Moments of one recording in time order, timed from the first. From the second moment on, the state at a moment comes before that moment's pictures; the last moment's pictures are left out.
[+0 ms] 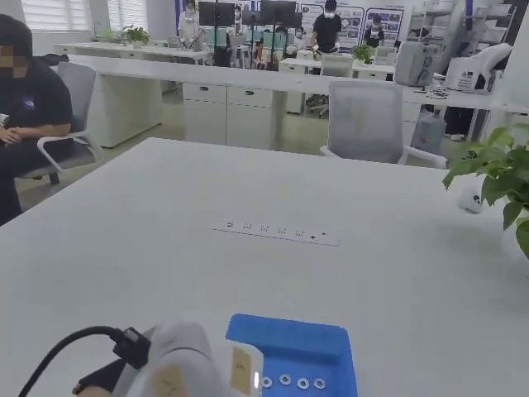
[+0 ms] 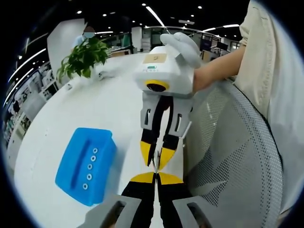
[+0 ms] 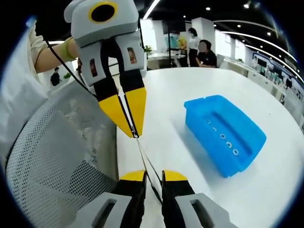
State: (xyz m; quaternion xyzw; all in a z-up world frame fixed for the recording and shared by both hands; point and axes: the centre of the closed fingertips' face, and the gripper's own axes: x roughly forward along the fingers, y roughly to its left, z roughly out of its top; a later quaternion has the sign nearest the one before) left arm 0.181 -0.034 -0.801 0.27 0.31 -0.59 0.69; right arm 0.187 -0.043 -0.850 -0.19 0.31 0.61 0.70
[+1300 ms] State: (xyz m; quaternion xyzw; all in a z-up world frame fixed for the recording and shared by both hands) left arm 0.183 -0.009 -0.851 0.33 0.38 -0.58 0.64; right arm 0.184 -0.059 -0.848 -0.16 0.31 0.59 0.73
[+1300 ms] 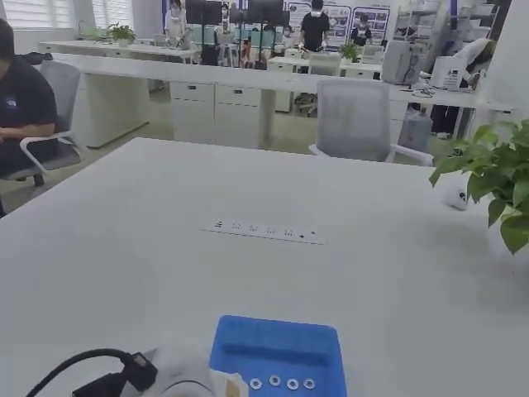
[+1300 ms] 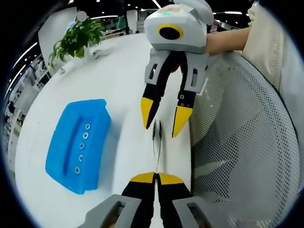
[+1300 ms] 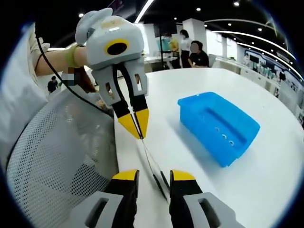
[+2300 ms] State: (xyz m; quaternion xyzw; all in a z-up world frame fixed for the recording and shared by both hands) left arm 0.190 0.003 -0.875 0.39 0.42 -0.58 0.58; right arm 0.191 -0.068 -0.844 -0.14 0.32 0.55 0.76
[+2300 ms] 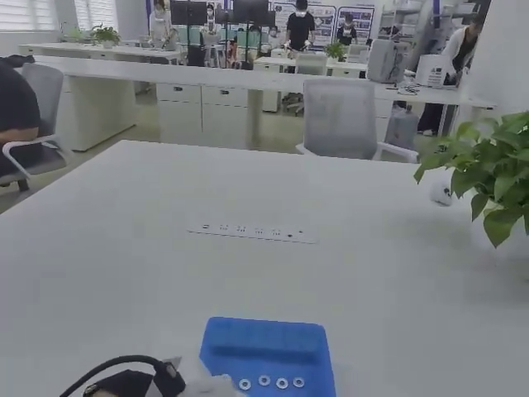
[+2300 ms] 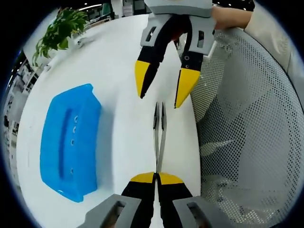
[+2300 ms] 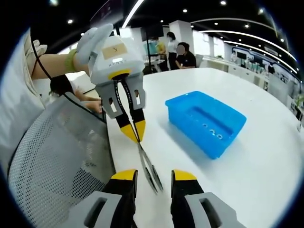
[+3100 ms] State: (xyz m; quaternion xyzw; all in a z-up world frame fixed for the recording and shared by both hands) left arm 0.190 0.006 -0.882 0.42 0.42 -0.57 0.57; right arm 0.196 -0.070 -0.841 -0.13 0.31 0.54 0.77
